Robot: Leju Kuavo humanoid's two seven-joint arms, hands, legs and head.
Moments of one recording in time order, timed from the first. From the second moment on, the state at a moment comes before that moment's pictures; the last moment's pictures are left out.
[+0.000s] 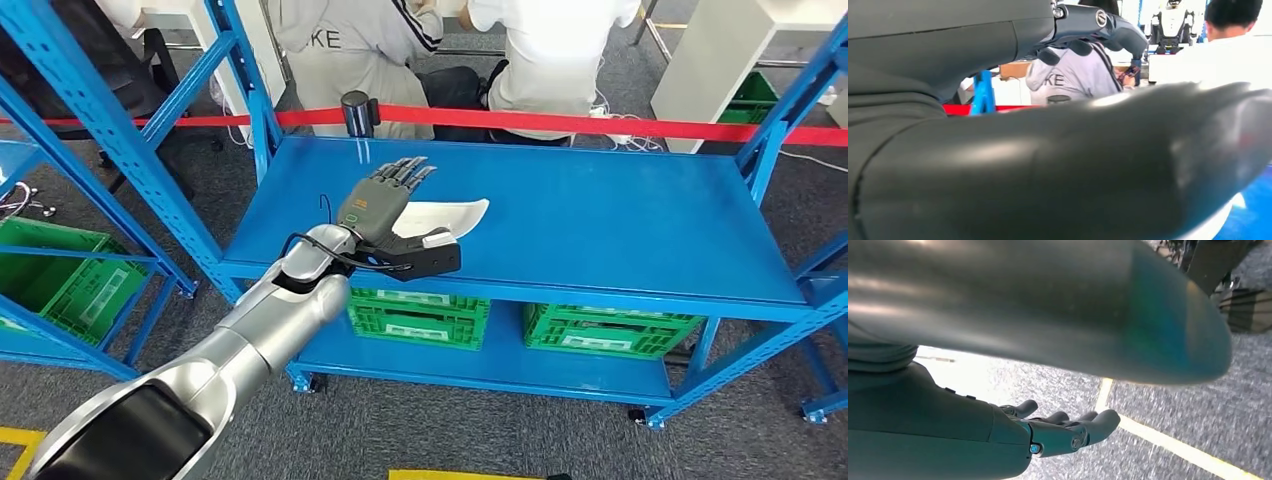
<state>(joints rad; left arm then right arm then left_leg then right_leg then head) -0.94 -0.26 -0.72 -0.36 -1.07 0.23 -0.27 -0.05 0.09 -0.52 -0.17 0.53 0.09 0.18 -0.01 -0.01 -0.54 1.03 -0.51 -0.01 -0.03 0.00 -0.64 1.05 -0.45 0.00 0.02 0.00</state>
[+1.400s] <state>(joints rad) -0.90 -0.19 -0.76 -0.32 -0.87 -0.04 -0.30 -0.05 0.08 -0.53 -0.17 0.58 0.08 0.19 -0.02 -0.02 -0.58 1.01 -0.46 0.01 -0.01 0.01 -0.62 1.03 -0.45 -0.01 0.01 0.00</state>
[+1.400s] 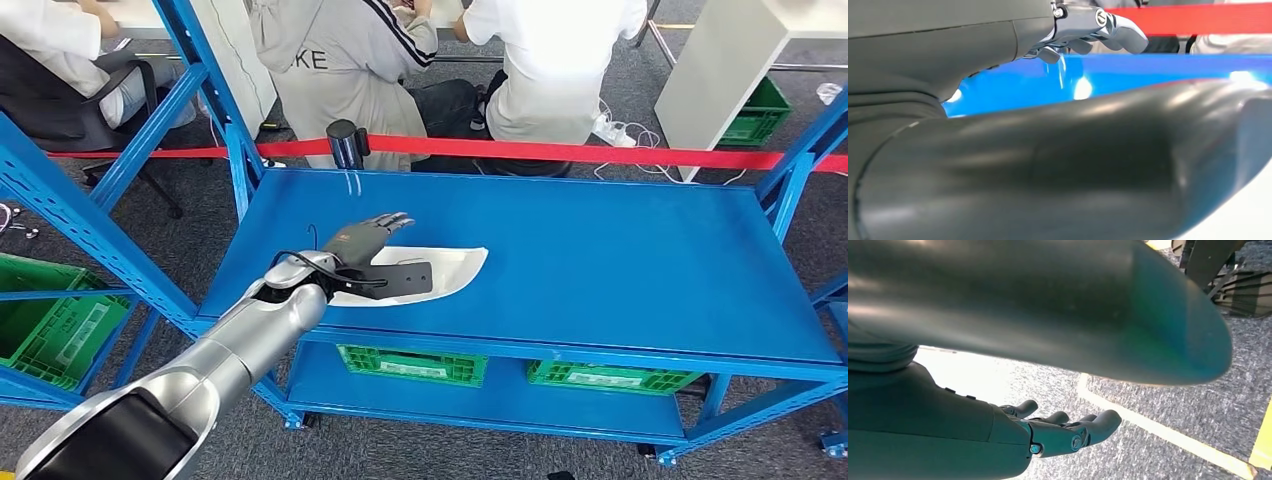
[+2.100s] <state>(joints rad) -0.79 -0.13 -0.76 -0.36 -0.82 0.09 -0.33 -0.05 0.08 -0.56 -0.17 0.55 0.07 0.20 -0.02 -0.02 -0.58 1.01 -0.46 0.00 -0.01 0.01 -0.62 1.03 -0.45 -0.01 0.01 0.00</state>
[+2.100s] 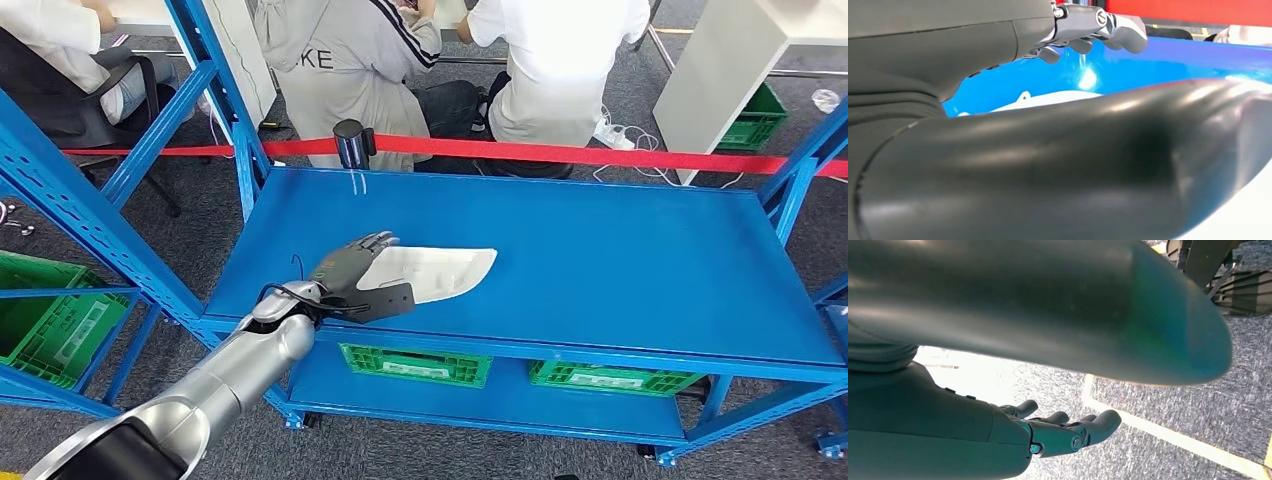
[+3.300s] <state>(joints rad) -0.58 0.00 -0.87 -0.70 -0.68 0.18 -0.30 -0.04 0.08 -0.61 -0.17 0.55 0.06 0.19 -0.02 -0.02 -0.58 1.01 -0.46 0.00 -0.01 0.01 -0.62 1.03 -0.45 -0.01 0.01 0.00</state>
